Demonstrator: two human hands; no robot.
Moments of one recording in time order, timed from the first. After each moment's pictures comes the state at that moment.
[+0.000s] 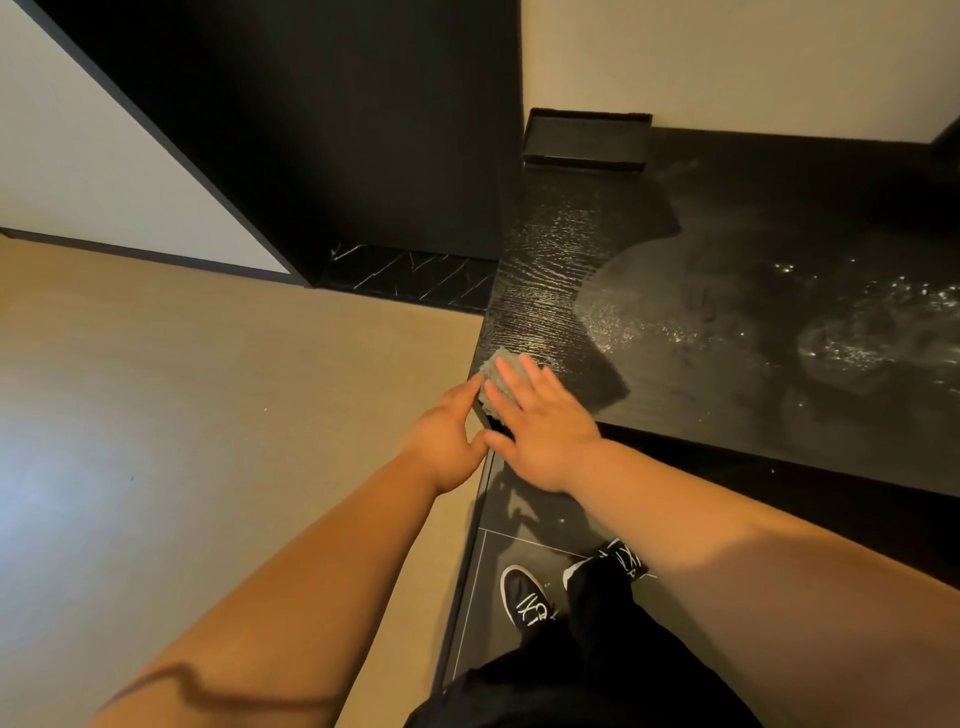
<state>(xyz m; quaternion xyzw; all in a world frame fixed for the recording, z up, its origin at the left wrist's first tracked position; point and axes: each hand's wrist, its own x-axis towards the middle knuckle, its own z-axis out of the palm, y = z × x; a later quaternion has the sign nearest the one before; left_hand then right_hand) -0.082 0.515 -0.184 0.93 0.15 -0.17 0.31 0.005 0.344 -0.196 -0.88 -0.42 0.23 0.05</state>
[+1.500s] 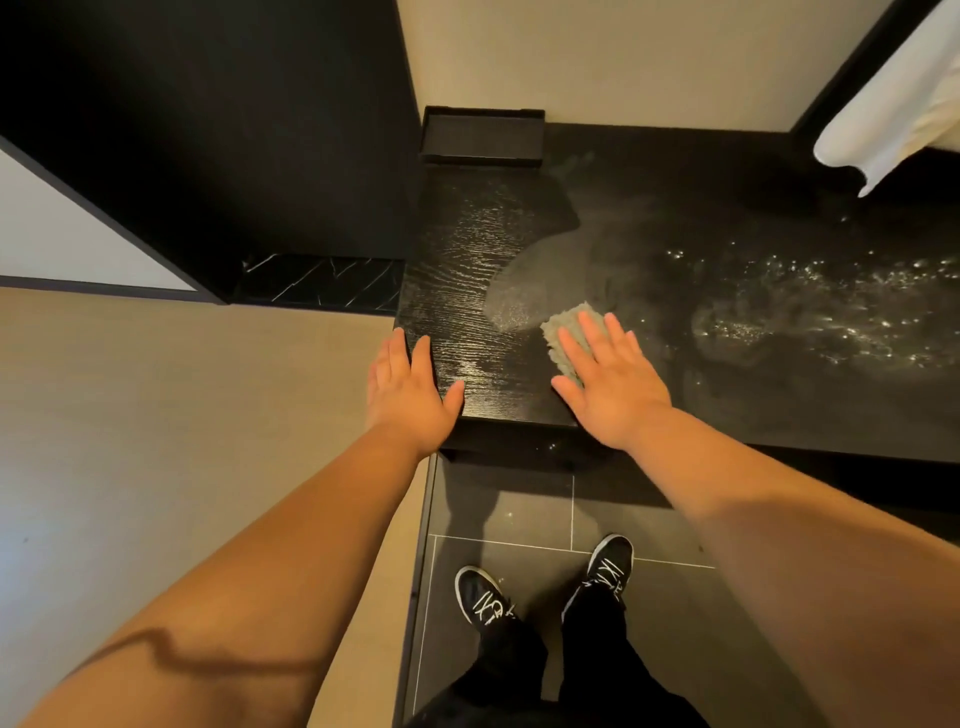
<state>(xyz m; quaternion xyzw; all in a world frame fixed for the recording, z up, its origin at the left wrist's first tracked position) -0.005 0.463 -0.190 0.97 0.16 -0.12 0.13 0.080 0.197 -0.191 -0.95 -0.24 0.18 0.02</state>
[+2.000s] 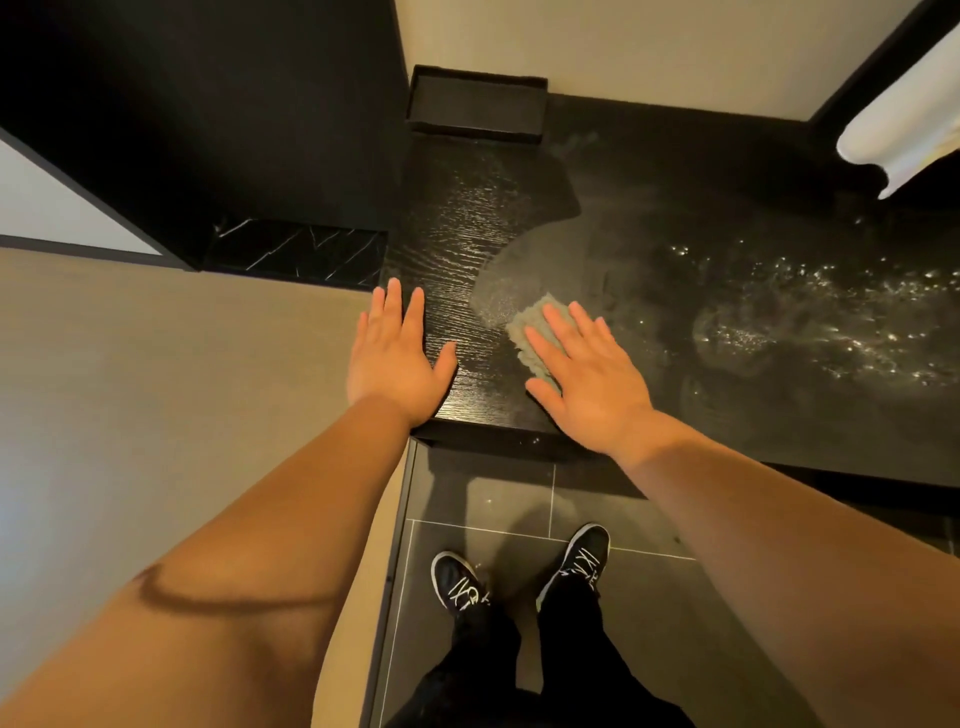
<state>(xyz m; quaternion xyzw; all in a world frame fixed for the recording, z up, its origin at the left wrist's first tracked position) 0.038 0.467 -0.203 0.98 0.14 -0.07 0.11 0.095 0.207 -0.205 -0.94 -0.33 0.11 0.02</state>
